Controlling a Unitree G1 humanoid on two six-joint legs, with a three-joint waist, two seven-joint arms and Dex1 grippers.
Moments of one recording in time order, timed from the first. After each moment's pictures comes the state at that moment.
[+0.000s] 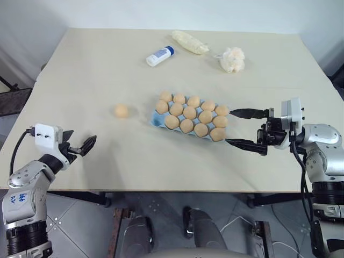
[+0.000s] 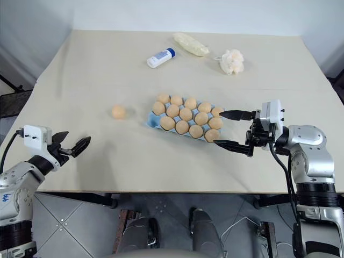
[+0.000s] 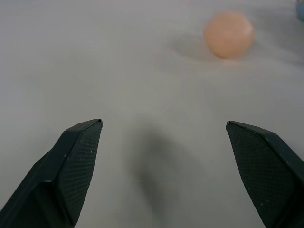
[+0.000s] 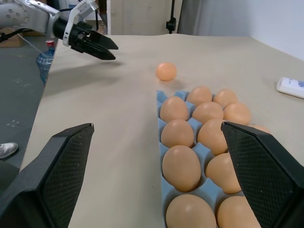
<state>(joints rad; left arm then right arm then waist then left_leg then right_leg) -0.10 0.56 0.47 -0.11 -0.35 0.54 -0.50 -0.45 -0.71 -0.13 0.13 0.56 0.13 1.38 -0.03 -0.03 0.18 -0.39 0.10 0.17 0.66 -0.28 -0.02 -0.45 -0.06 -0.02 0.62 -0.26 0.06</state>
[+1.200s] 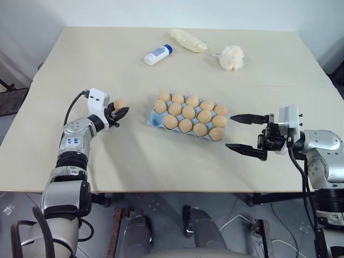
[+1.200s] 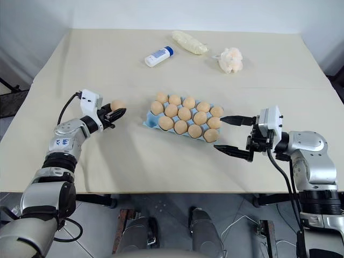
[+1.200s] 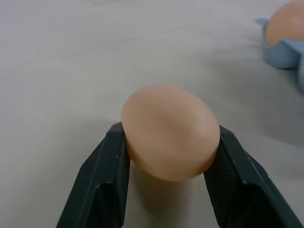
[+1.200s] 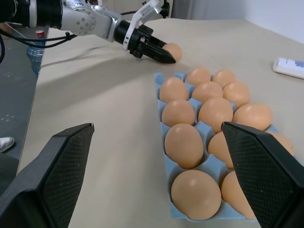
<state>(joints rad) -0.84 0.48 0.14 0.92 -0.15 0.01 -0.65 -0.36 -0.73 -0.14 0.06 0.55 0.14 1.32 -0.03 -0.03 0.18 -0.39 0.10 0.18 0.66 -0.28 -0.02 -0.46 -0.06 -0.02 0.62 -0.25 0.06</state>
